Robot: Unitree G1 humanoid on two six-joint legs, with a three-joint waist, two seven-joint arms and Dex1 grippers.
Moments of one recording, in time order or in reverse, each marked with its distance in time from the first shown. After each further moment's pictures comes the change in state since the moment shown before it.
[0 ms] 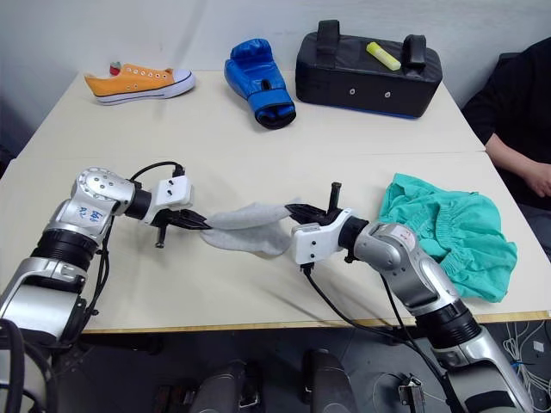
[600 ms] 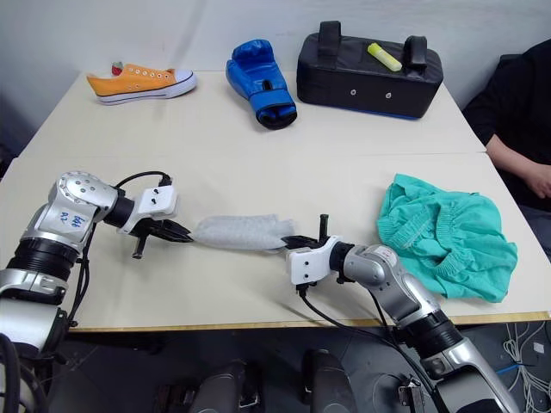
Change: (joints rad) left arm 0.076 0.075 -0.002 -0.093 0.036 0.039 -0.049; right arm 0.038 0.061 0.073 0.125 0.078 -0.003 0.090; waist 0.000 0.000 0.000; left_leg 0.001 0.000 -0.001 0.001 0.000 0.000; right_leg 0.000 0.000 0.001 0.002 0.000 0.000
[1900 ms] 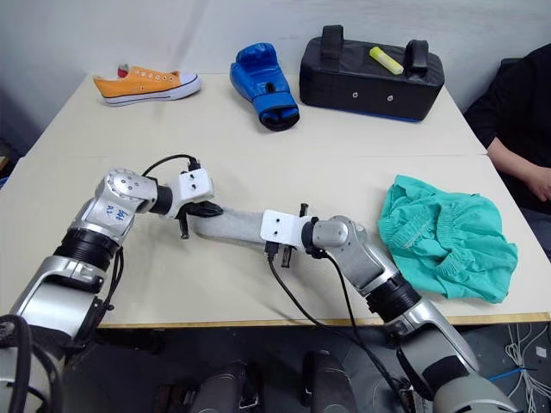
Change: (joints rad) left arm -0.120 -0.158 -0.045 0.134 0.068 0.002 0.359; right arm -0.256 0.120 0.127 0.078 0.181 0.564 0.154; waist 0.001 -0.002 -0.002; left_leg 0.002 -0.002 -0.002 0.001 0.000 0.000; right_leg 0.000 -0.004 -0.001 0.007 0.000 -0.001
